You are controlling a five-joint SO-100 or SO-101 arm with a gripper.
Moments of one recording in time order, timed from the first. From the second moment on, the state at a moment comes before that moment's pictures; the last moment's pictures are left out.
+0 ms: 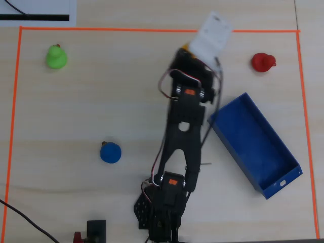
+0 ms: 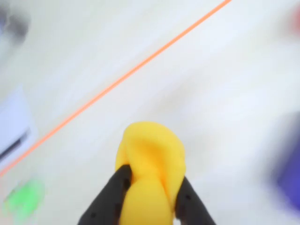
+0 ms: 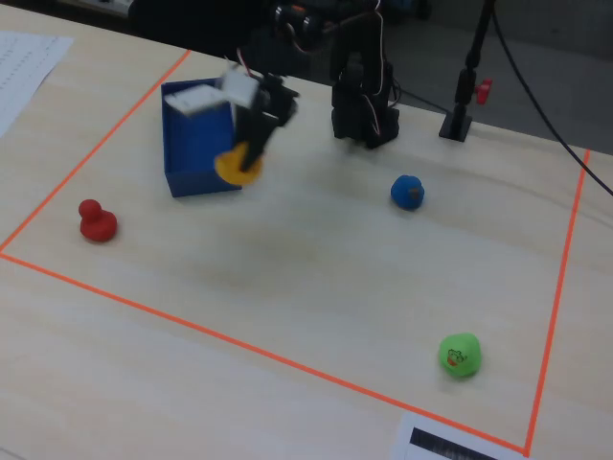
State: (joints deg) arm 20.9 101.4 82.9 60.2 -64.0
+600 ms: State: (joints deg) arm 59.1 105.5 116.1 32.2 -88.8
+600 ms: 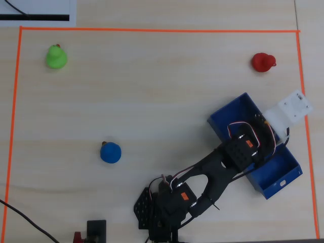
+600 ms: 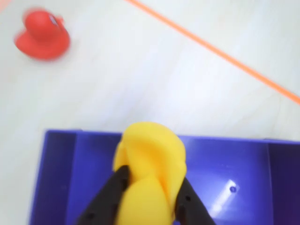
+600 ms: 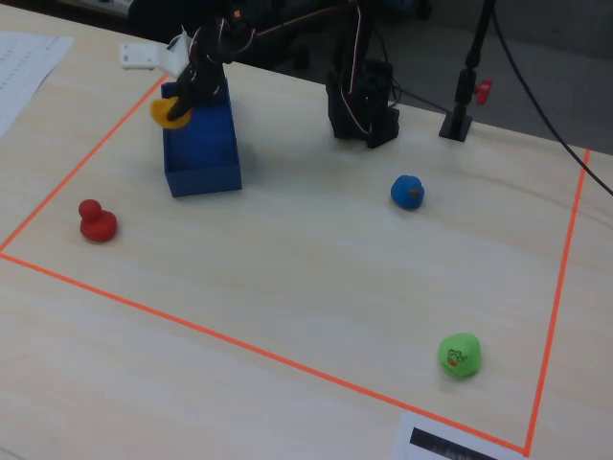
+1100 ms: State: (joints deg) arm 61.4 111.6 121.1 33.4 -89.3
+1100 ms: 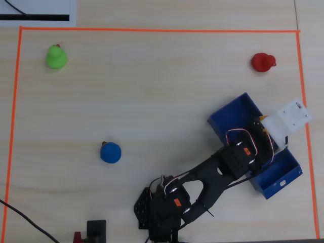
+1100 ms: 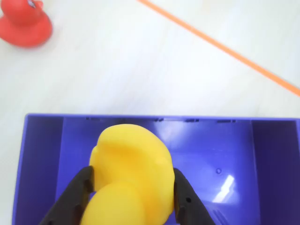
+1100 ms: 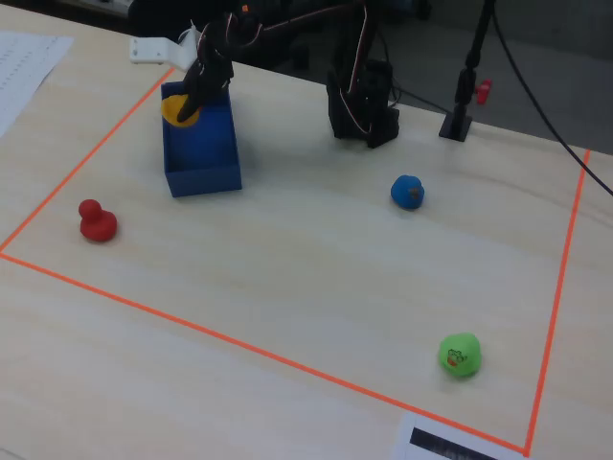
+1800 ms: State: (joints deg) arm 53.3 123.3 125.8 29.0 -75.7
